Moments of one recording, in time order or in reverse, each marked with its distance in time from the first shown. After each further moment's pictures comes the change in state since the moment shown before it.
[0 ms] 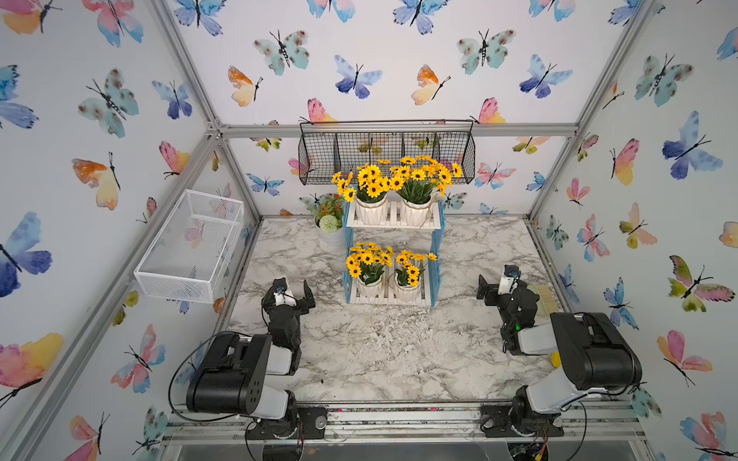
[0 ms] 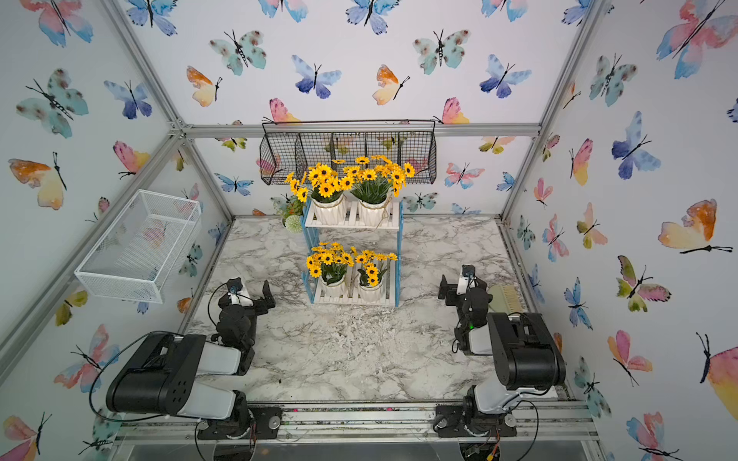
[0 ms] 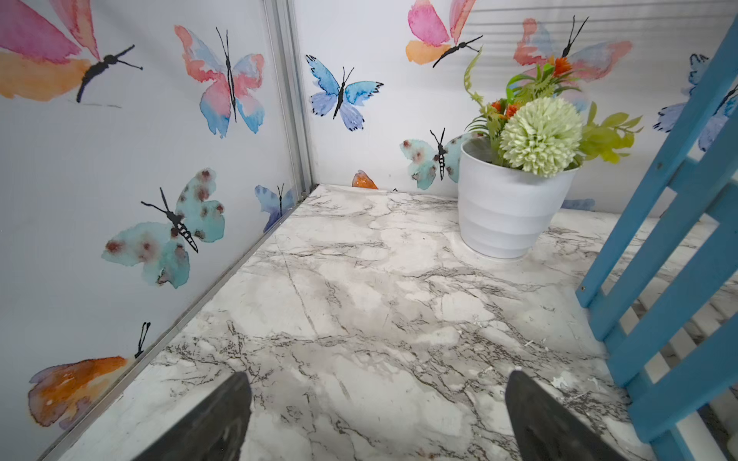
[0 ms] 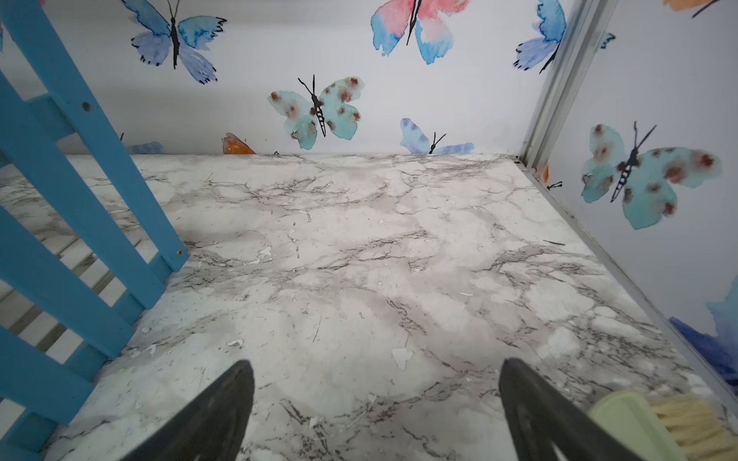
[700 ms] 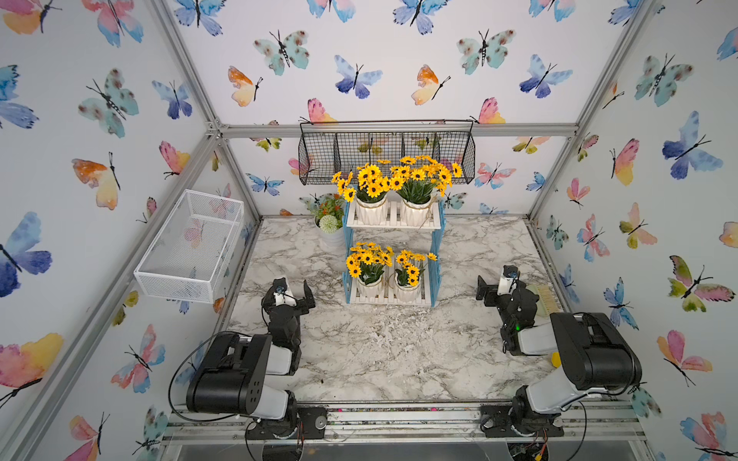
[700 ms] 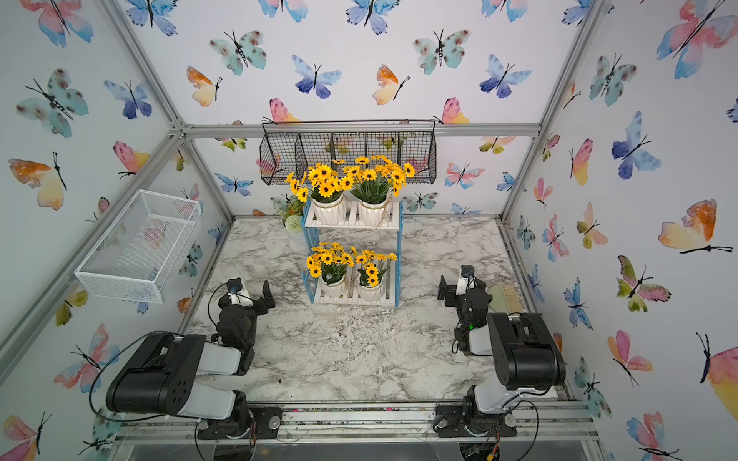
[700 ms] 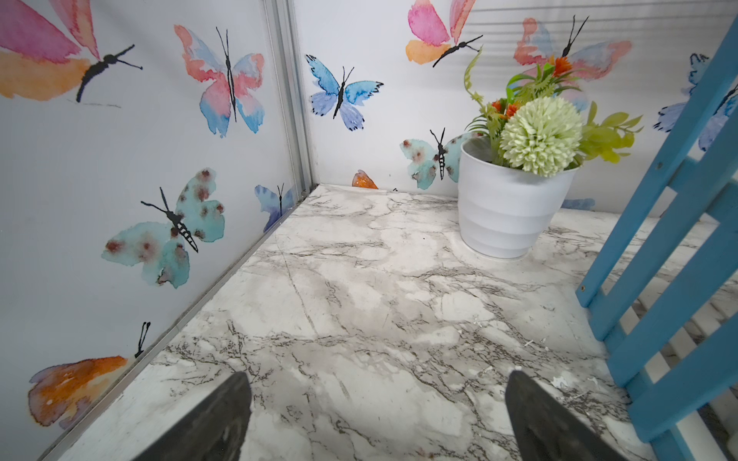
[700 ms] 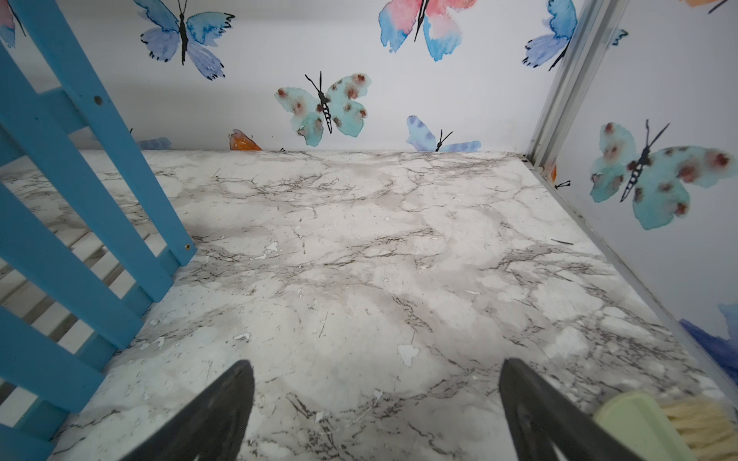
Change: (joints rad) left arm 0.000 0.000 0.000 0.000 0.000 0.000; right arm 0.000 0.000 -0.003 0.000 -0.011 0.000
